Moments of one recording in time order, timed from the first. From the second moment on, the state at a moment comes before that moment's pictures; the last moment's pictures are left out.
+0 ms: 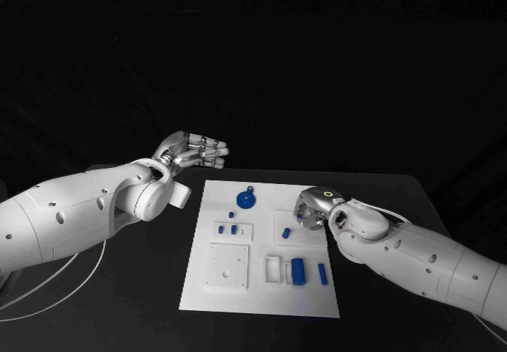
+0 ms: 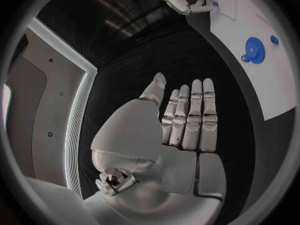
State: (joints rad) left arm 1.31 -0.75 -0.11 1.32 -0.29 -0.29 0.30; left_hand 1.38 0.03 0.01 -0.05 0.05 1.03 0.14 0.06 0.06 1.13 0.13 0.06 0.06 1.19 0.11 0.06 0.08 0.07 1.11 0.10 0.07 0.13; right arm 0.88 -0.64 0.21 1.25 -1.87 -0.25 -0.20; right_hand 1.25 -0.17 0.61 -0.18 0.16 1.23 0.09 0.06 0.07 1.30 0.04 0.06 0.06 1.37 -0.04 0.82 0.72 0.13 1.47 -0.06 0.22 1.23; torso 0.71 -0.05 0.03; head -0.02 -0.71
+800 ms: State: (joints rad) left arm 1.31 -0.75 -0.11 1.29 -0.29 -0.29 0.30; left_hand 1.38 0.03 0.01 -0.05 0.05 1.03 0.14 0.06 0.06 1.13 0.13 0.06 0.06 1.19 0.11 0.06 0.08 0.07 1.11 0.10 0.07 0.12; right arm 0.88 -0.68 0.24 1.32 -1.92 -0.32 -0.24; right_hand 1.26 -0.14 0.70 -0.20 0.05 1.28 0.07 0.06 0.09 1.36 0.02 0.06 0.06 1.40 -0.07 0.81 0.74 0.11 1.46 -0.08 0.32 1.29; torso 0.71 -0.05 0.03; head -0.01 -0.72
